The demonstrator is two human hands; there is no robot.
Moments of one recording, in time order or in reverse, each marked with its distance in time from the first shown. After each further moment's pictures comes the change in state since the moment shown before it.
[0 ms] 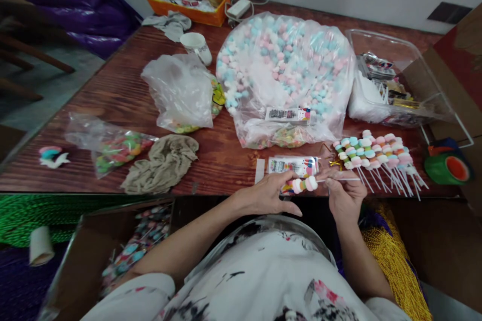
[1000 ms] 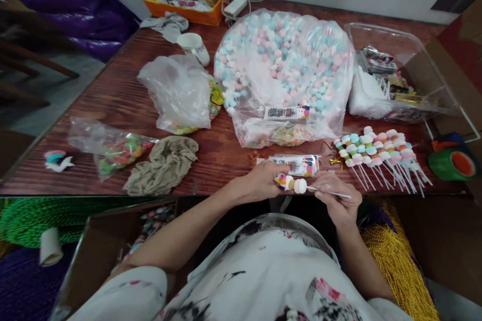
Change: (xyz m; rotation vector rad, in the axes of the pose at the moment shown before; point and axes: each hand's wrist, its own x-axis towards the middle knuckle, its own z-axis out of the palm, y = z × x) left_hand 0.010 -0.009 -0.017 0.048 -0.003 0.012; right_hand -0.008 -0.004 -0.001 -0.103 -0.272 -0.171
